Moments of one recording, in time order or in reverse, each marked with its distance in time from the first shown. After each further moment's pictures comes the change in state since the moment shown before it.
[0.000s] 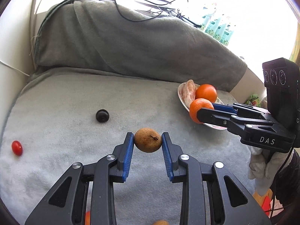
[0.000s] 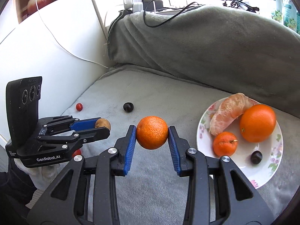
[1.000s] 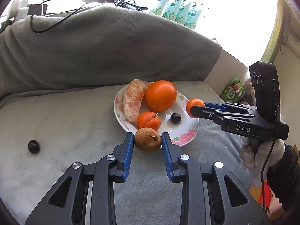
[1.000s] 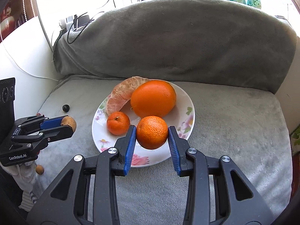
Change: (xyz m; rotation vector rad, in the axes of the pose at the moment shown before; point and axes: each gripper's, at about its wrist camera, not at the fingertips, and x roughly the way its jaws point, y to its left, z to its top) left arm 0.056 -0.099 0.026 0.165 0.048 -0.132; right arm -0.046 -0.131 -0.038 0.180 -0.009 -0.229
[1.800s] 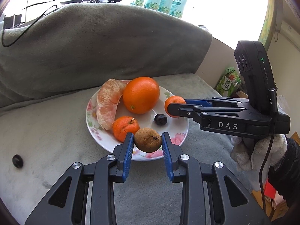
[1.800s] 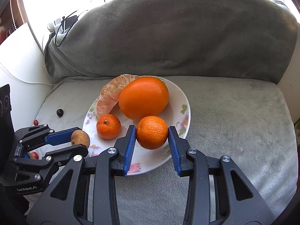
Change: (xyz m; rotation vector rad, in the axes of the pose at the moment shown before) left arm 0.030 -0.033 0.007 0.080 0.030 -0.022; right arm 0.018 -0.013 0.005 0.059 0.031 0.003
